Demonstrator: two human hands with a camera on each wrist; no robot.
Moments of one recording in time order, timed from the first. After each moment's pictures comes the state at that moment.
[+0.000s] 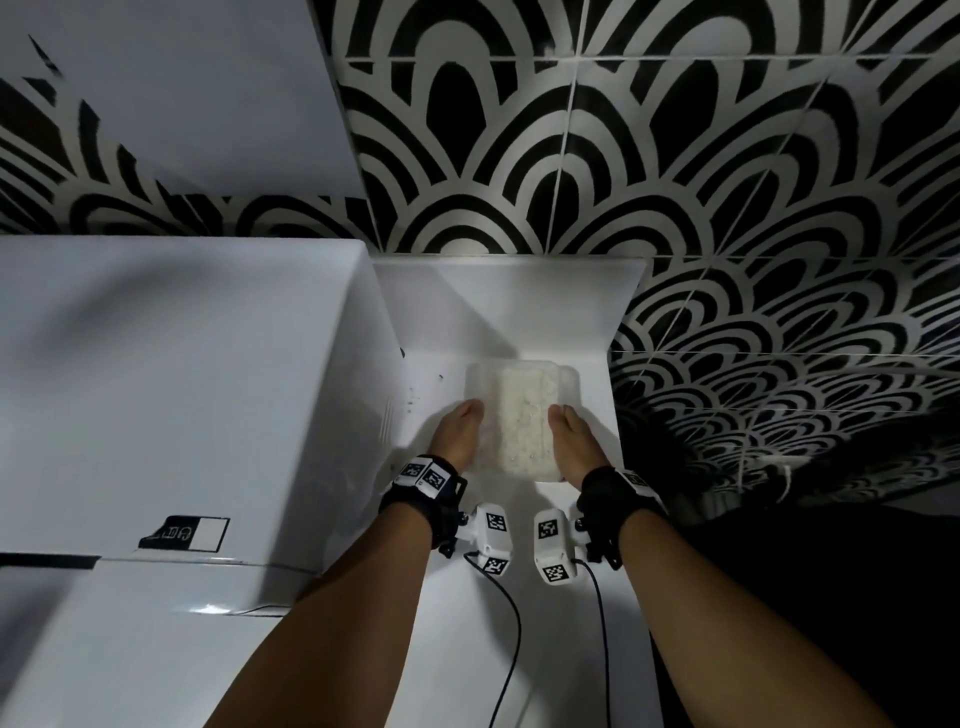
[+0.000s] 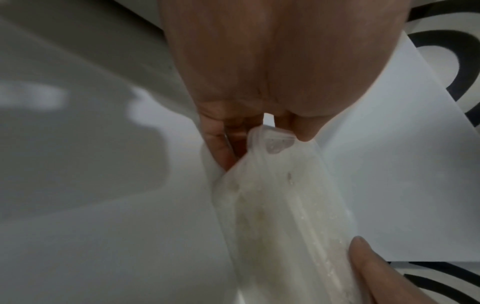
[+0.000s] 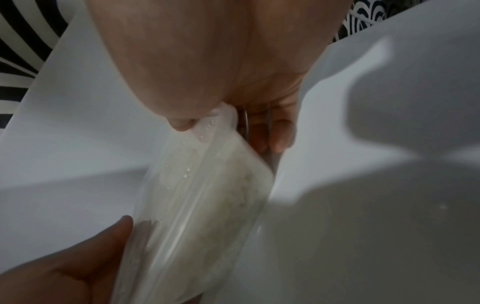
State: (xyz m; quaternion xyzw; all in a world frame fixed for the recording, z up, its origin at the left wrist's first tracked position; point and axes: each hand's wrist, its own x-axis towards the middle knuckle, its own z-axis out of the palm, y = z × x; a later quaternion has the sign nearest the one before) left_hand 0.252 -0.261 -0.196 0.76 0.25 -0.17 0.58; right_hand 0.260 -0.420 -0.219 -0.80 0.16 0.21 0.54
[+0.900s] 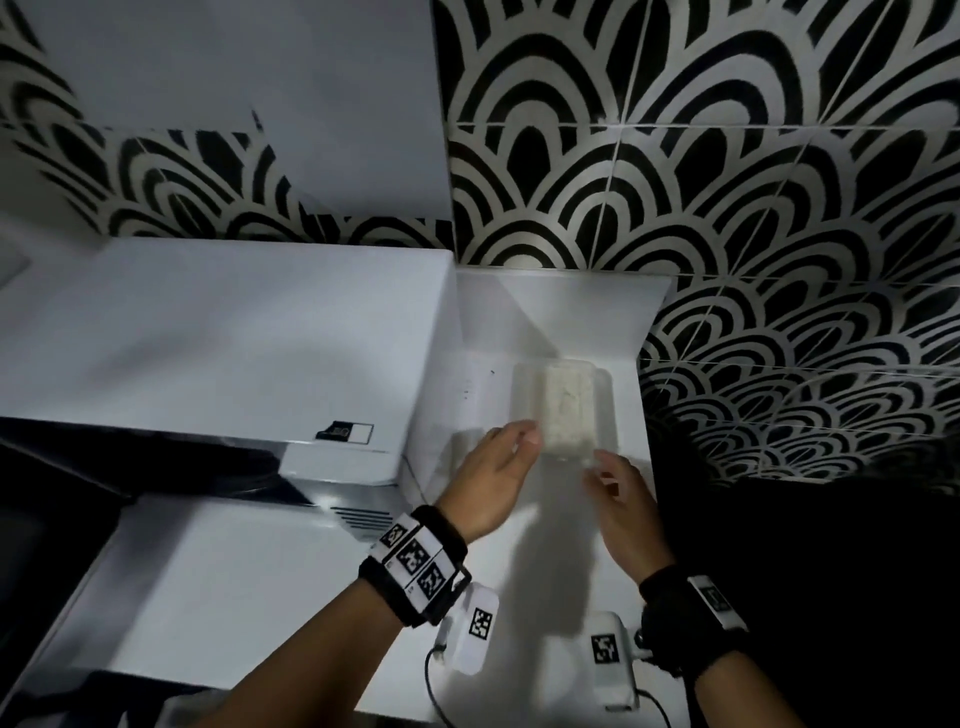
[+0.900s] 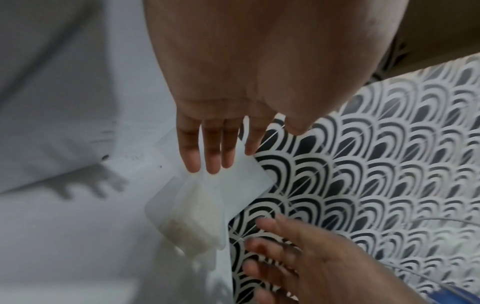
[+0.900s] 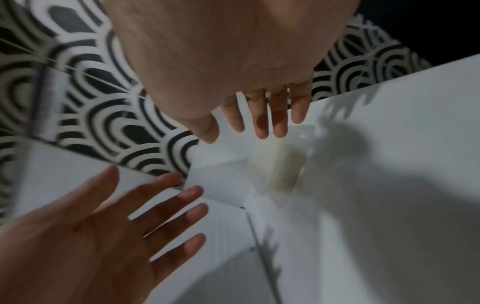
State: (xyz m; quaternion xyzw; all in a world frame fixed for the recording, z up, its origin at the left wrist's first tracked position) left_hand 0.096 -0.236 -0.094 0.85 0.02 -0.10 0.52; right_hand 0.105 -0.422 -0.160 -0.81 0.06 0.08 0.58
